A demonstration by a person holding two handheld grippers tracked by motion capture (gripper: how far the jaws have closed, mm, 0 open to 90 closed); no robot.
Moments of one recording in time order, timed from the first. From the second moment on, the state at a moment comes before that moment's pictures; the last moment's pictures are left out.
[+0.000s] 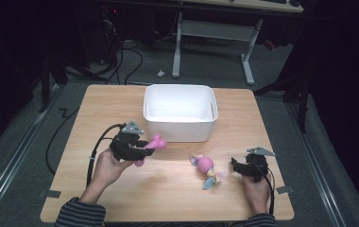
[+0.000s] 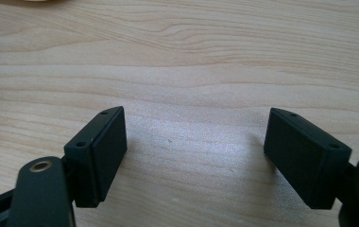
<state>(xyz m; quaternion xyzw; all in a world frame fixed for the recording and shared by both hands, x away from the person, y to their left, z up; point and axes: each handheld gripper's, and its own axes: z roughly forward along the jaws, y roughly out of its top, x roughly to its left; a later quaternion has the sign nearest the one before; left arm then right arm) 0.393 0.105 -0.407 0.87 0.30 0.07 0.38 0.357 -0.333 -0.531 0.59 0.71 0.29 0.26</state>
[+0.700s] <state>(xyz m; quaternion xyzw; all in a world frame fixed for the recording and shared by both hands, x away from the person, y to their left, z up) 0.429 0.093 -0.350 0.87 0.29 0.06 0.40 0.357 -0.333 -0.531 0.59 0.71 0.29 0.26</state>
